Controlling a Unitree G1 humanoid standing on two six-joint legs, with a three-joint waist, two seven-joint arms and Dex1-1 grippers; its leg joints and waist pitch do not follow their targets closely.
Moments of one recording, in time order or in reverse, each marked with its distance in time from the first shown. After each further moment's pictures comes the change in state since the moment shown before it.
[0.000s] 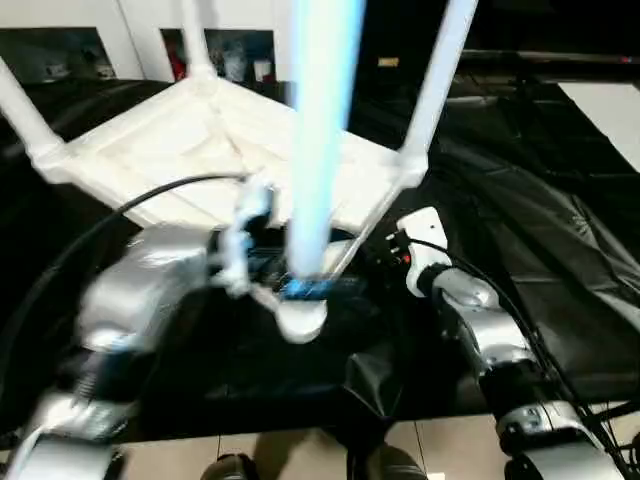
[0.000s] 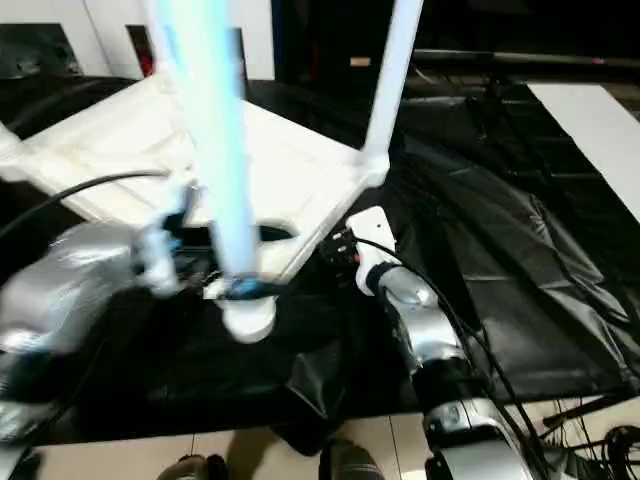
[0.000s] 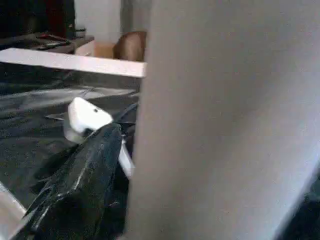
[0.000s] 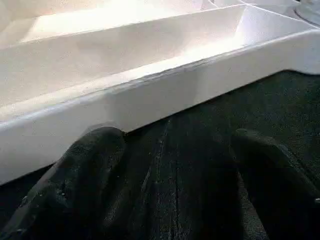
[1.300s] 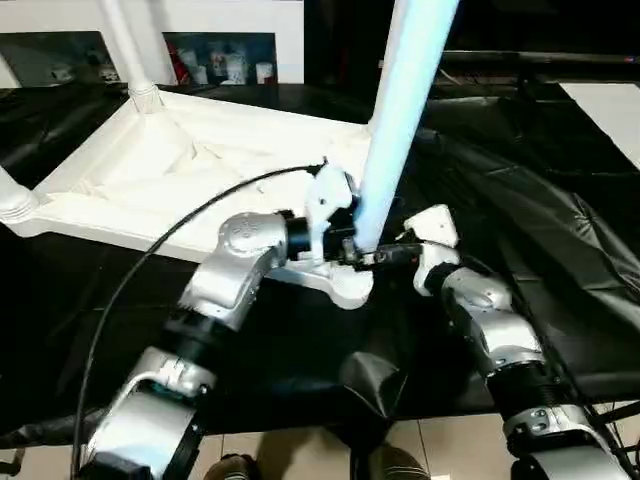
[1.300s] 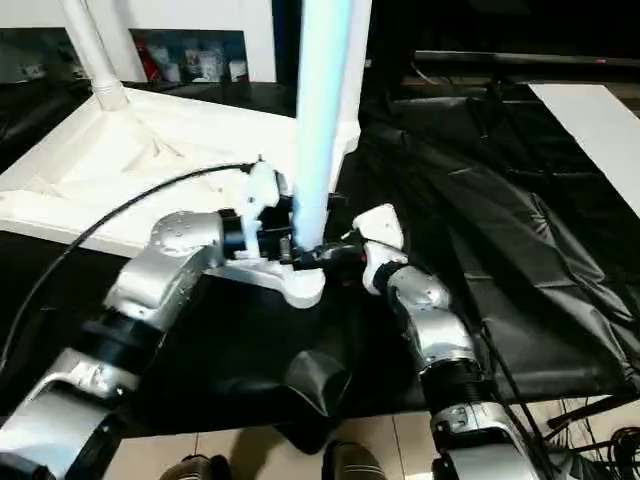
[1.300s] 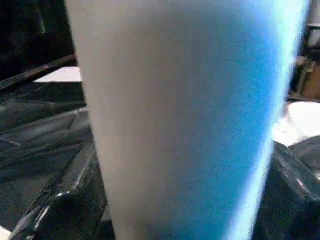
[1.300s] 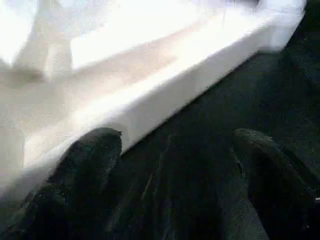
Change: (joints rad) left arm -0.149 -0.213 -0.048 0.346 0.187 -0.316 0.136; right arm 0.023 -0.047 -0.054 -0.076 0.046 -0.044 0.117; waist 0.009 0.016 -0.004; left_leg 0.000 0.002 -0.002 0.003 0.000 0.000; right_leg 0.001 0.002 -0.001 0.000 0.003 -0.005
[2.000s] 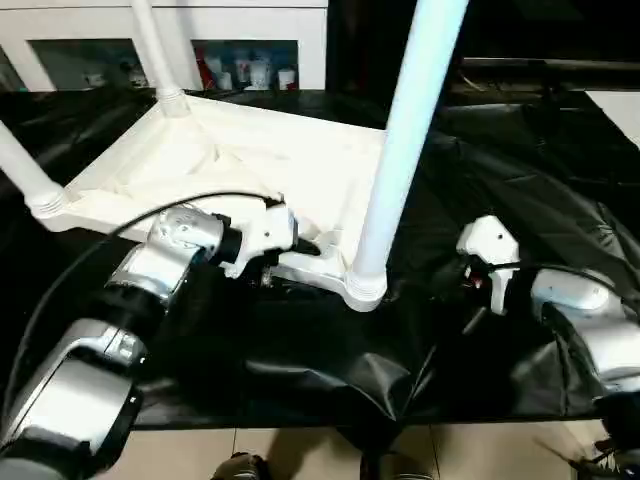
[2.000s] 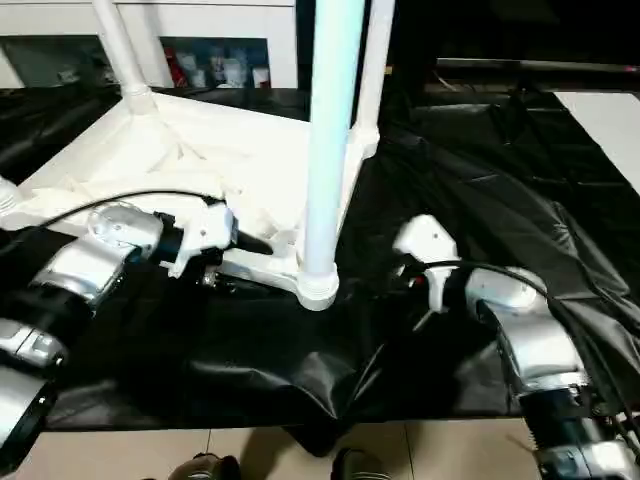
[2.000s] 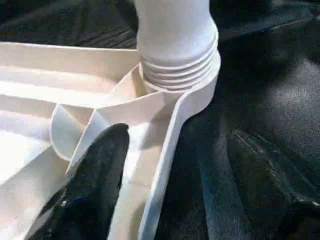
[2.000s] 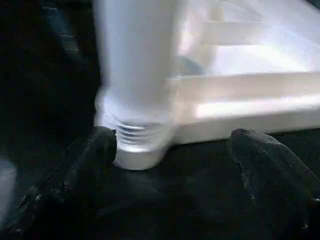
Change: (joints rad) left arm -0.121 0.244 -0.154 0.374 0.264 -0.267 -0.211; right arm 0.182 -0.397 0.090 -0.466 0.152 0.193 0.574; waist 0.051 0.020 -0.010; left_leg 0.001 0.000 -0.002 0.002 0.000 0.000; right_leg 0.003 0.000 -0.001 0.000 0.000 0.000
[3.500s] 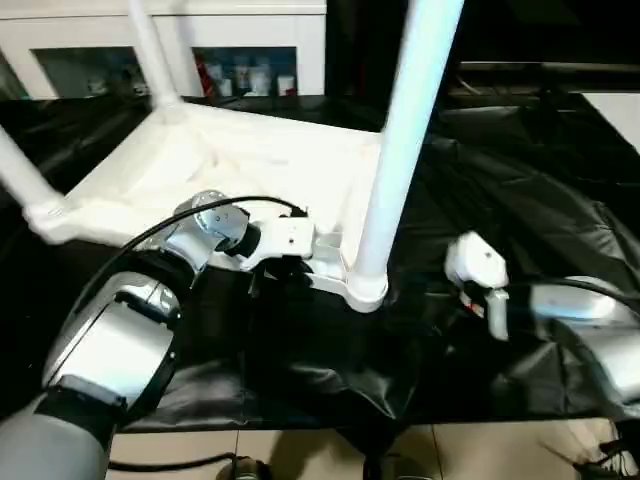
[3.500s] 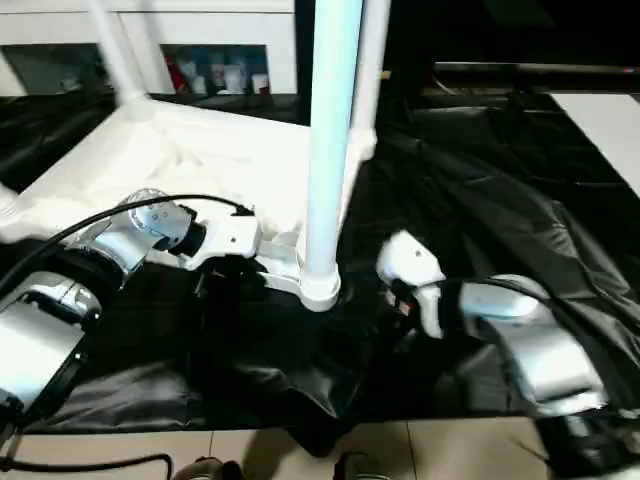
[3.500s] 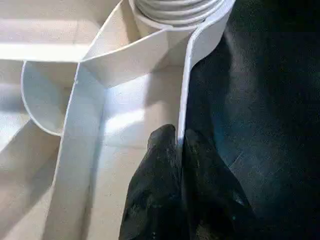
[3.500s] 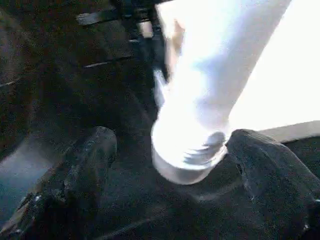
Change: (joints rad) left arm -0.145 -0.088 -0.026 0.290 0.177 0.008 0.010; right arm 0.039 0.019 0.038 -0.128 0.001 0.124 -0.071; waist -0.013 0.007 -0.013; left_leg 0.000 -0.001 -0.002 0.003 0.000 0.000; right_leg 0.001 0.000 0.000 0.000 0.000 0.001
